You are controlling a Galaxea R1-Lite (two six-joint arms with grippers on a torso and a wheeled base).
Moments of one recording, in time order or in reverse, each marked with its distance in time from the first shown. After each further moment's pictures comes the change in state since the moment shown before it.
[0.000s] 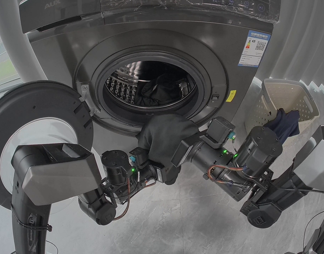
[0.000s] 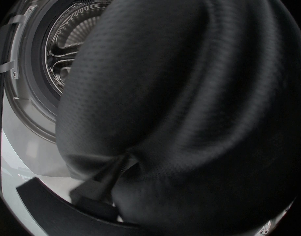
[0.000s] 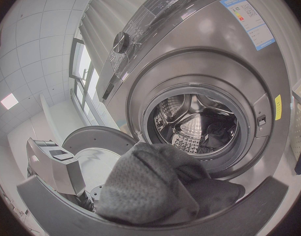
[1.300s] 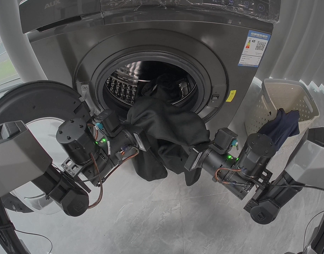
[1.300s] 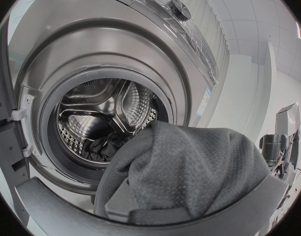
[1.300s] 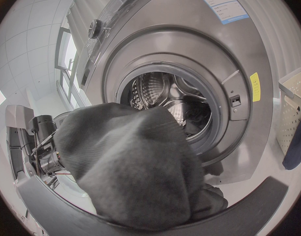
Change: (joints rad) left arm 0.024 -0.347 0.086 0.000 0.042 -0.013; right arm -0.104 0.058 0.077 -0.002 0.007 0.020
